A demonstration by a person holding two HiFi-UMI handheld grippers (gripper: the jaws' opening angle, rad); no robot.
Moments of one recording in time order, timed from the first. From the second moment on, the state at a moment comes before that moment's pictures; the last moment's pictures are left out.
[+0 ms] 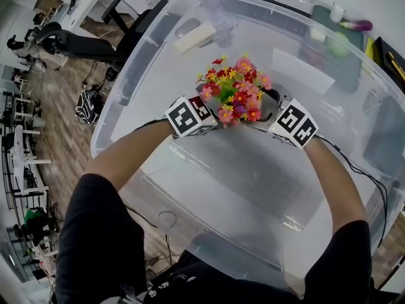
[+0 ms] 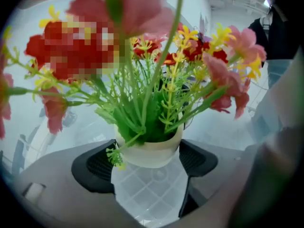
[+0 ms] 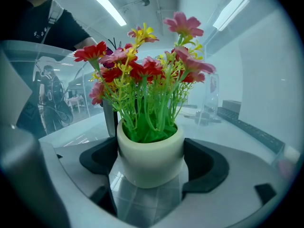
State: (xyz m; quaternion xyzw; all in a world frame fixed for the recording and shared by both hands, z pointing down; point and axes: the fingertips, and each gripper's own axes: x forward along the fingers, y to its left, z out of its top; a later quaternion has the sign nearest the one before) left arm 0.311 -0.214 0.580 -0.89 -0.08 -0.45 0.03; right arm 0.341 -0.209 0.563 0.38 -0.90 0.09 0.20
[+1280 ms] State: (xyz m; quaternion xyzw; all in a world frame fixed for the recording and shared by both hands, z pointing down) left arm 0.322 -0.203 0.579 -0.89 -0.10 -0.44 0.02; right arm 0.344 -0.199 0.559 0.39 -0.90 0.09 0.18
